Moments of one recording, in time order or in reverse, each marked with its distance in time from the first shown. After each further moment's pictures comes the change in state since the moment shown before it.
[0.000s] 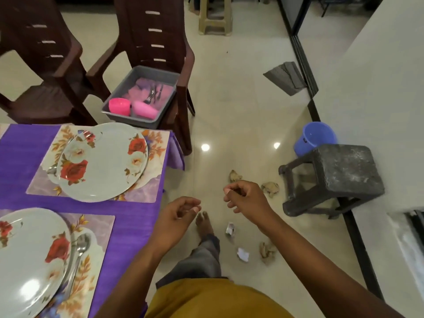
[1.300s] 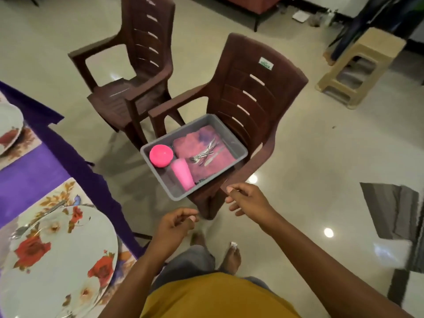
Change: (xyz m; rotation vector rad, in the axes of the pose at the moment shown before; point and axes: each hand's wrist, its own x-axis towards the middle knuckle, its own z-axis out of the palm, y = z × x) left_hand 0.452 0.142 -0.122 -0.467 0.567 -0.313; right_hand 0.579 -0.312 0.016 -0.347 -0.607 -0.066
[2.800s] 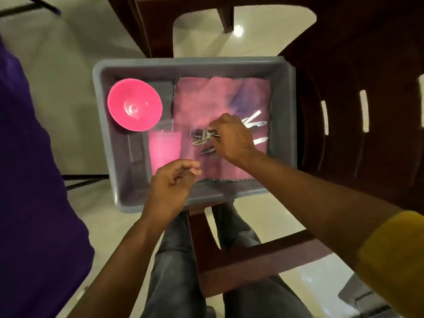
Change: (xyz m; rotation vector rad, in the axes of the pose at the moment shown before) left_hand 0.360 -0.061 0.050 -0.336 0.462 -0.343; right_hand 0.528 0.058 0.100 -1.258 -0.487 -0.573
